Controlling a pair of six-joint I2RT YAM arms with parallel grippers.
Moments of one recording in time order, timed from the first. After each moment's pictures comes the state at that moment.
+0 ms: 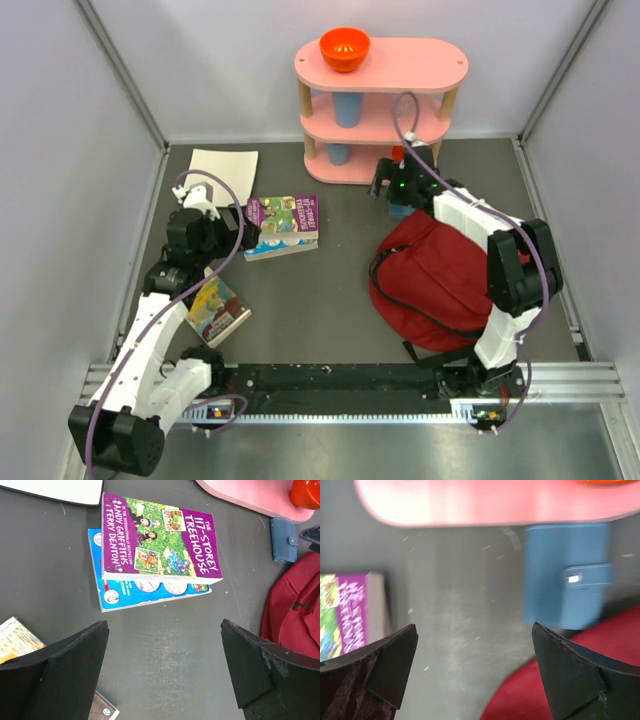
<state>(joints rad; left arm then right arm) -0.15 0.87 0.78 -0.38 0.08 -0.42 0.41 1.80 1.31 -0.19 -0.04 0.49</state>
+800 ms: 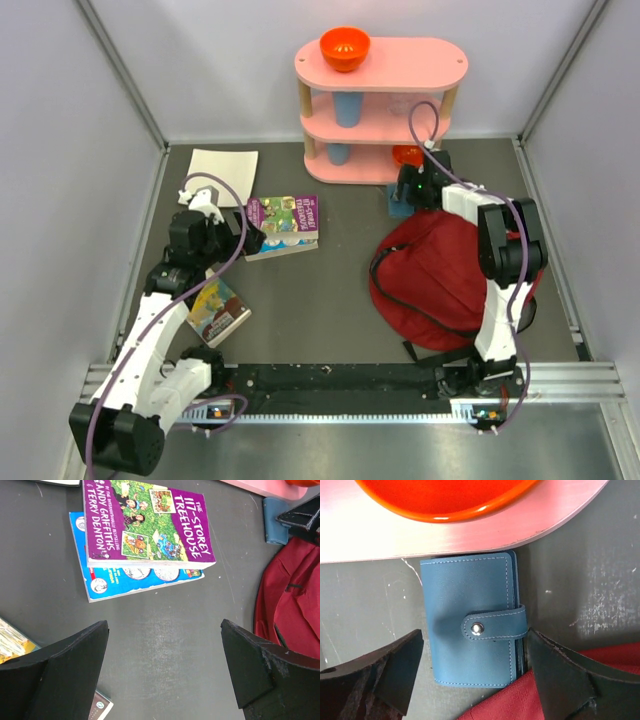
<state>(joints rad) -0.15 0.87 0.76 -0.40 0.15 -0.42 0.20 2.02 1.35 -0.13 -0.06 0.43</state>
